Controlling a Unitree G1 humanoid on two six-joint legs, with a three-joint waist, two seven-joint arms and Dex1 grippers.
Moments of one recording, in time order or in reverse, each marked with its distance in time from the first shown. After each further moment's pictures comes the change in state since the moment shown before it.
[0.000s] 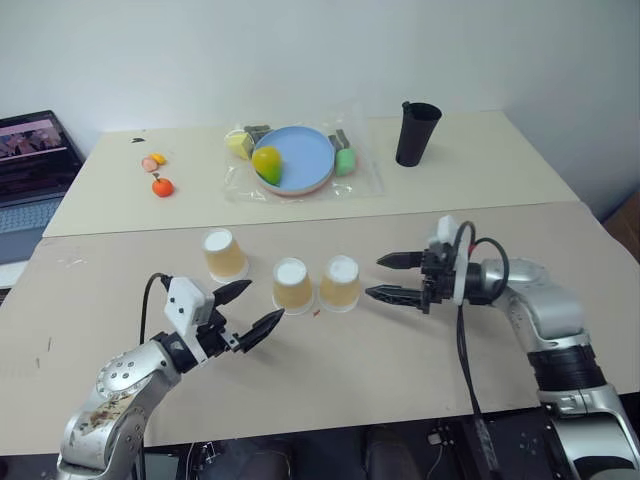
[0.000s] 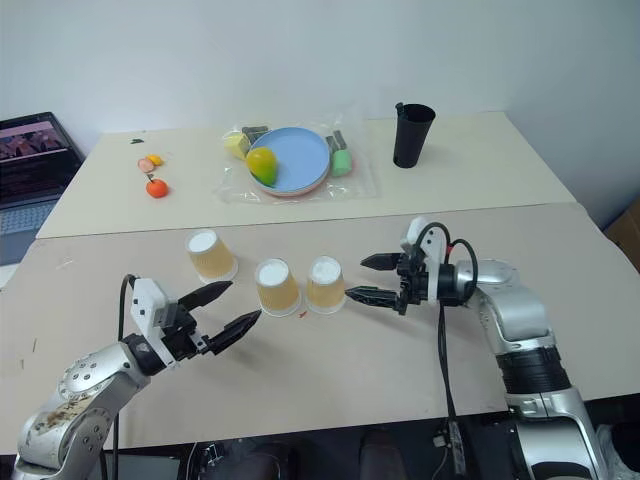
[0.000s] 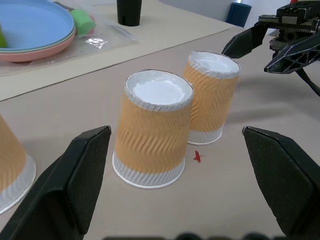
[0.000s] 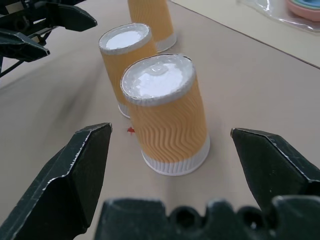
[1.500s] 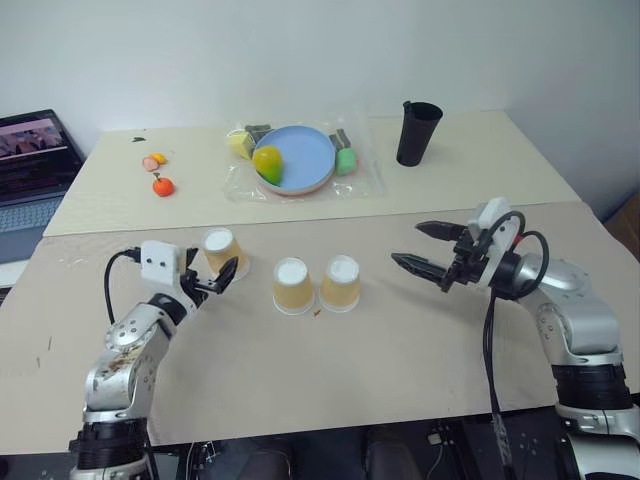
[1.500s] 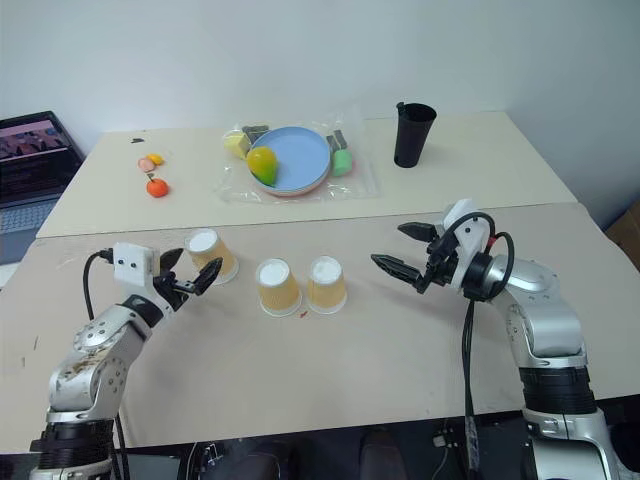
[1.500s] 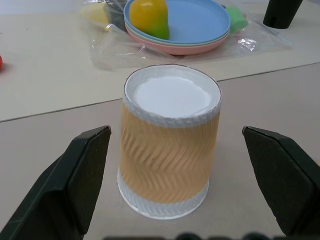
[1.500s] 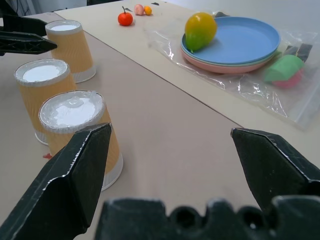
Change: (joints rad) left arm -0.296 -0.097 0.080 0.369 0.171 -0.026 0.274; right arm 0.065 -0.008 -0.106 -0.101 -0.016 -0.129 -0.206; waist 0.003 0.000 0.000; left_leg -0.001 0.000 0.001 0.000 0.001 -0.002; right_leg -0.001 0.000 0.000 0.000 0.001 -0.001
